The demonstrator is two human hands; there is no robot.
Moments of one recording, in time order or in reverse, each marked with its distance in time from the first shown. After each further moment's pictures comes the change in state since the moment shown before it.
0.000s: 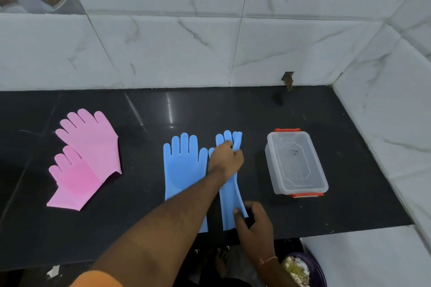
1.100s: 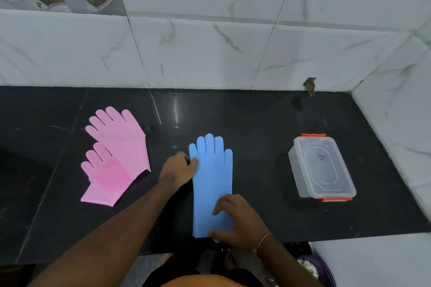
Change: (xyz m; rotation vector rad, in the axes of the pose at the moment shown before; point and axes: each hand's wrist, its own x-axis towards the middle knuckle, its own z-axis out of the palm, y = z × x) left_hand -0.007 -0.160 -0.165 0.148 0.003 -0.175; right_hand 0.014 -0.059 0.072 -0.456 -0.597 -0.441
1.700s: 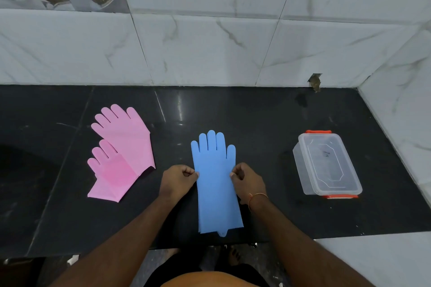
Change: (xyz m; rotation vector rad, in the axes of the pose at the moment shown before) left_hand -0.036 -0.030 0.014 -0.201 0.008 0.011; right_hand 0.074 0.023 -0.014 0.267 0.238 0.641
